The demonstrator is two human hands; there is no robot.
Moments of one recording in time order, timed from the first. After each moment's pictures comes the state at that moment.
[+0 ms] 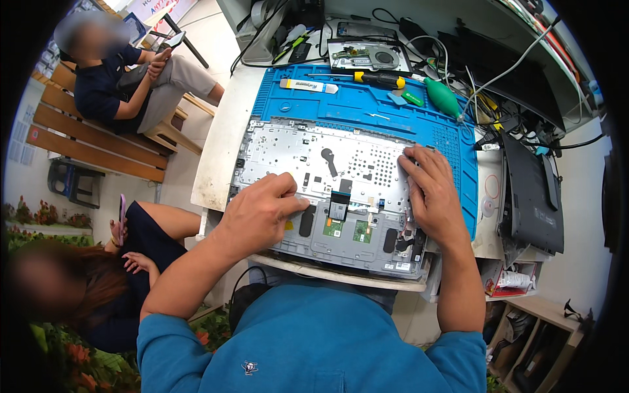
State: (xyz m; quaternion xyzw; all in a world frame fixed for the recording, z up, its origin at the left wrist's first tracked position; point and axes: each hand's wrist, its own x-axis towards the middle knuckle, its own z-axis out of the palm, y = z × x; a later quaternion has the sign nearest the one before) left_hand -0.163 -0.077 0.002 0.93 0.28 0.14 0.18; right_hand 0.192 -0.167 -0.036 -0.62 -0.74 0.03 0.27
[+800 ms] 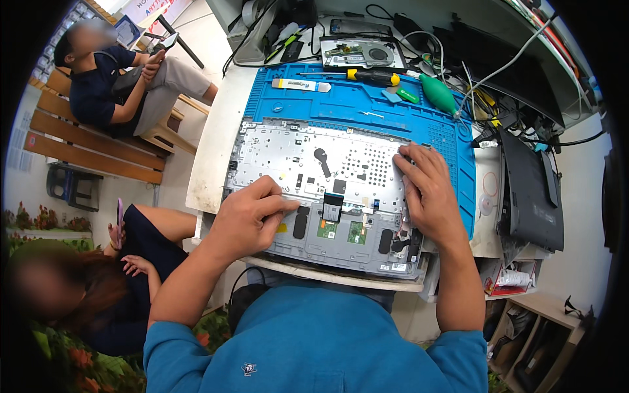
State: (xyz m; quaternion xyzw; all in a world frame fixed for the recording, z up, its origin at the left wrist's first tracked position) left_hand -0.169 -0.081 -0.004 0.88 0.34 0.19 0.28; right_hand 0.194 -0.168 -0.036 -0.62 -0.74 0.04 0.28
